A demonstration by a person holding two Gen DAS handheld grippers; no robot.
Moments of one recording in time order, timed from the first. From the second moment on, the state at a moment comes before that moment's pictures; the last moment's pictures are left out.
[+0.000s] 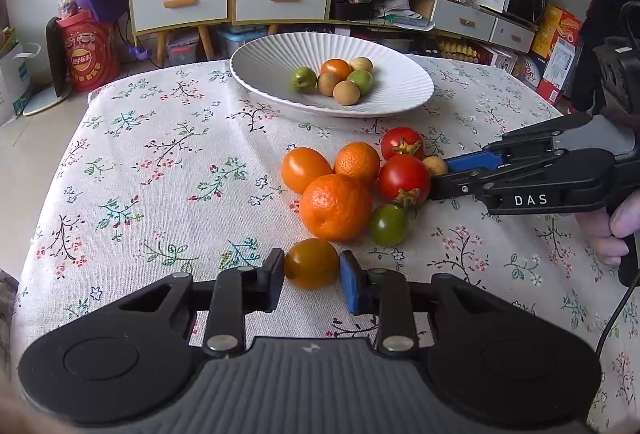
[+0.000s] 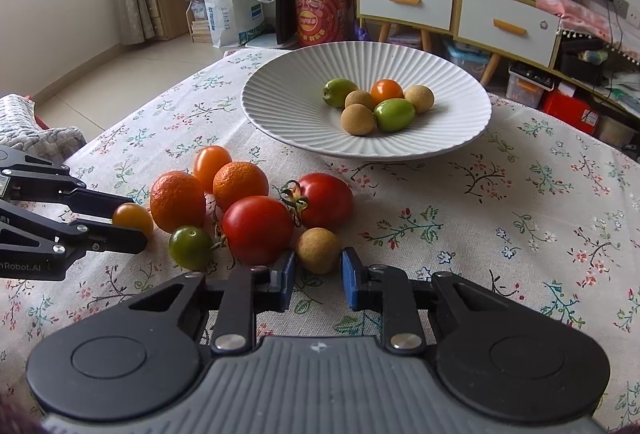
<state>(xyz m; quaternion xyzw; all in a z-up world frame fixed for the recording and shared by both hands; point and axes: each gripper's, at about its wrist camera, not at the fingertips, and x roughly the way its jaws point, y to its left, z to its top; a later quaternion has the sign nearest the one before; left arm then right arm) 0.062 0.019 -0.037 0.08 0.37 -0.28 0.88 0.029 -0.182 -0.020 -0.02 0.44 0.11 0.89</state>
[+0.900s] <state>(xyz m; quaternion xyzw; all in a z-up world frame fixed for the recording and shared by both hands) 0.077 -0.003 -0.004 0.06 0.32 -0.29 0.90 0.044 -0.192 0.011 0.00 0.39 0.10 0.91</state>
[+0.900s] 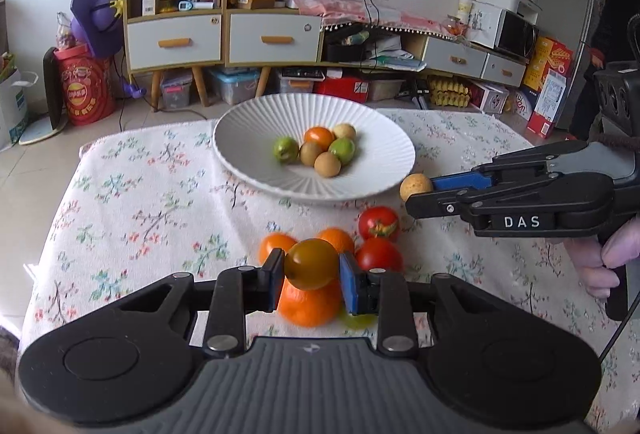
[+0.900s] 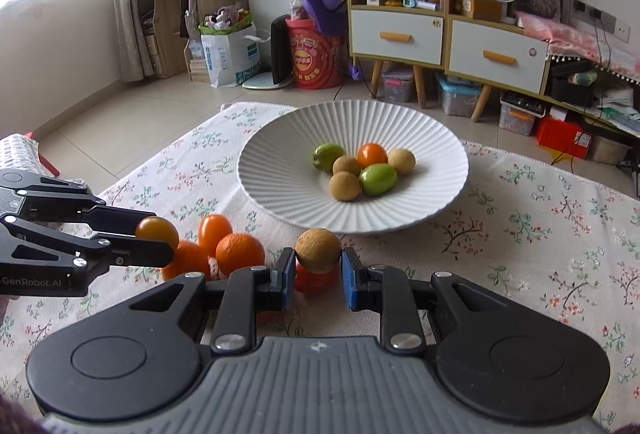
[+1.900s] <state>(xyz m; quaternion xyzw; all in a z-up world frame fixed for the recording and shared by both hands) 0.166 -0.071 -0.023 0.14 0.33 -0.29 0.89 0.100 -0.213 -0.010 -0.02 0.40 0.07 0.91</state>
